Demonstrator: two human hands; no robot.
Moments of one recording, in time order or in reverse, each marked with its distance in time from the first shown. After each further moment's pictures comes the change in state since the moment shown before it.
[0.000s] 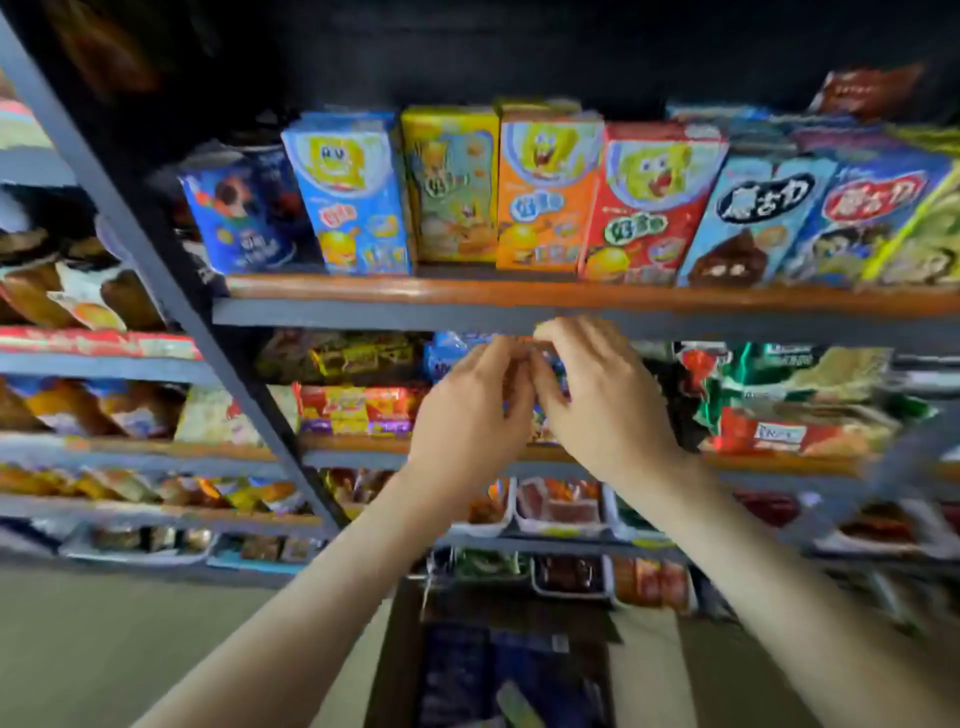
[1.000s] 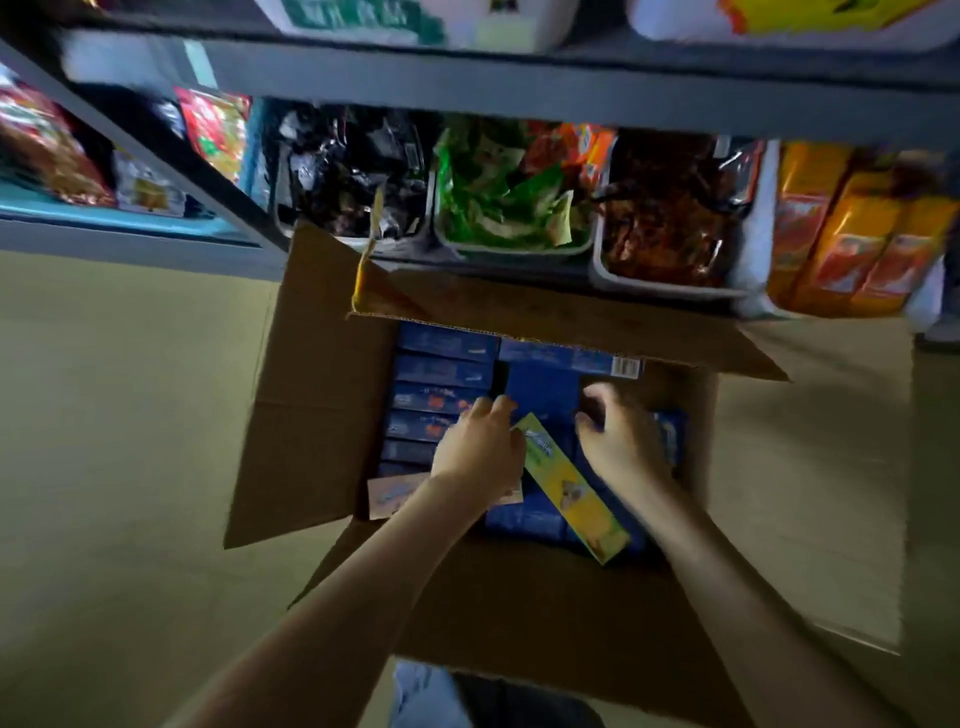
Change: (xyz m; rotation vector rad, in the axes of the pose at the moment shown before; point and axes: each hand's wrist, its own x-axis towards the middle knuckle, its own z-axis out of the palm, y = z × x) left_hand -0.489 -0.342 0.461 0.126 -1.013 -0.858; right_hand -0.630 0.150 0.429 0.225 -0.992 1.073
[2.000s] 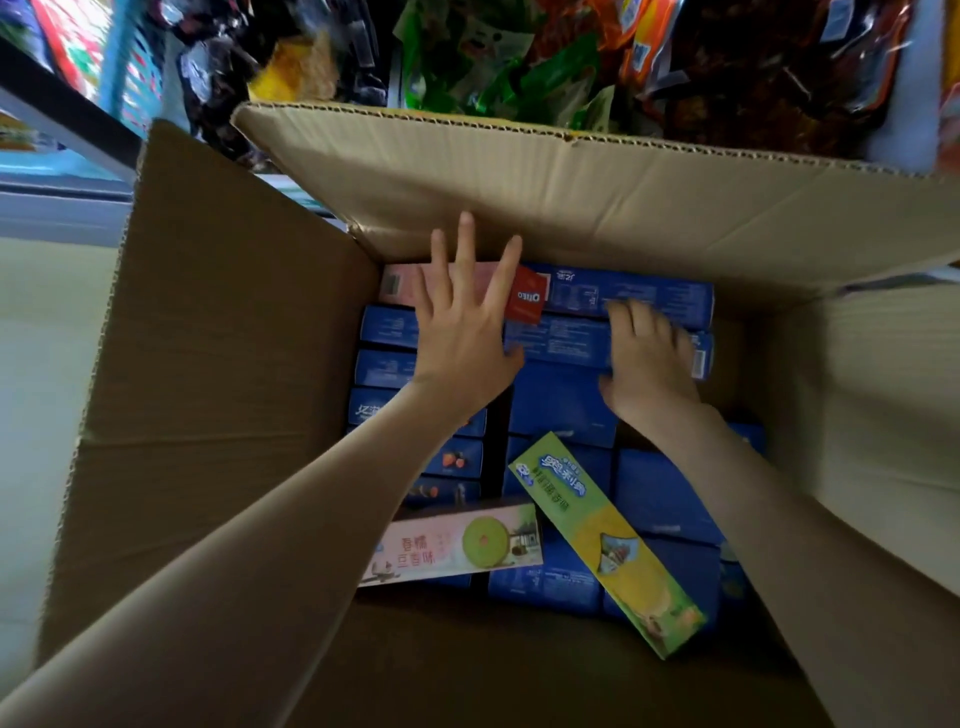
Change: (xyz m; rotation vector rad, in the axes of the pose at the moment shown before) left_hand 0.165 -0.050 0.032 0.339 0.410 0.251; right_hand 0.154 0.066 0.073 -0.571 0.044 -0.190
